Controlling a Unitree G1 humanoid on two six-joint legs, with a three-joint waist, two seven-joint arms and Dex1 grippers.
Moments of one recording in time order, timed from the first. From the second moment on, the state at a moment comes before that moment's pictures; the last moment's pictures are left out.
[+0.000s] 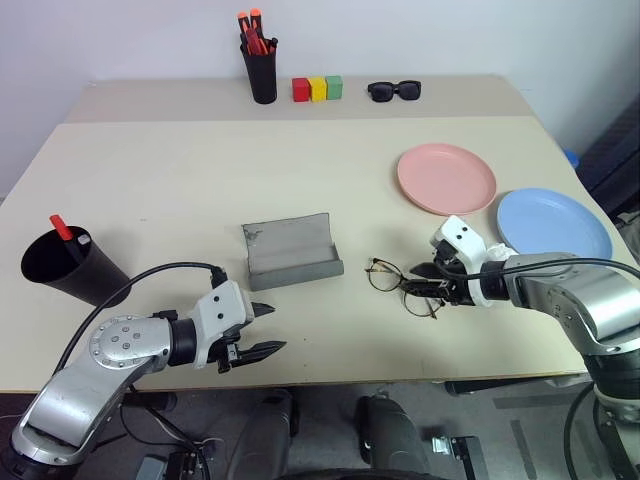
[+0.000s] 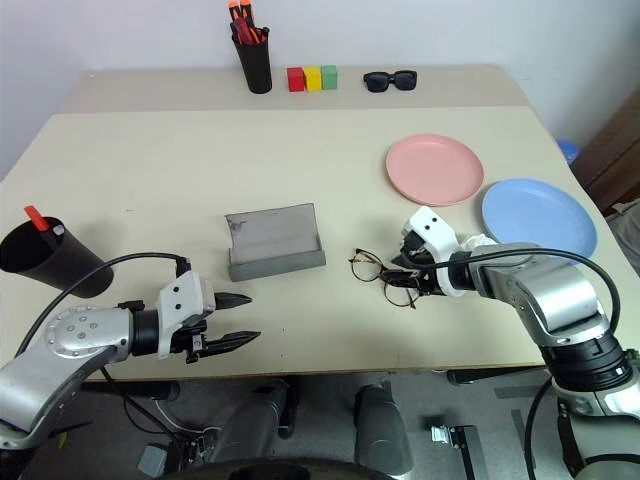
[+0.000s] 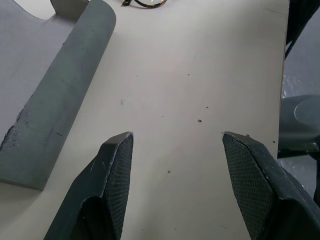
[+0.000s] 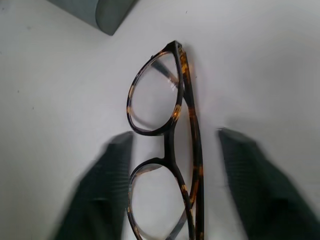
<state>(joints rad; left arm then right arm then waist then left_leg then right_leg) 0.06 0.83 -0.02 -0.67 -0.38 0.61 -0.88 -0.41 -0.85 0.09 -0.31 0.52 1.09 0.79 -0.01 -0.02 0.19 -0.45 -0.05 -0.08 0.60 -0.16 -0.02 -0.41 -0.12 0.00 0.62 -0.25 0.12</state>
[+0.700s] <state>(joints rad) 0.23 0.68 0.18 -0.66 -0.46 0.54 -0.76 -0.77 -0.74 0.23 -0.37 0.41 0.85 0.89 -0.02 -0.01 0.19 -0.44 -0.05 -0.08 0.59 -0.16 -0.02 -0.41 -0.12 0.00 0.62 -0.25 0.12</state>
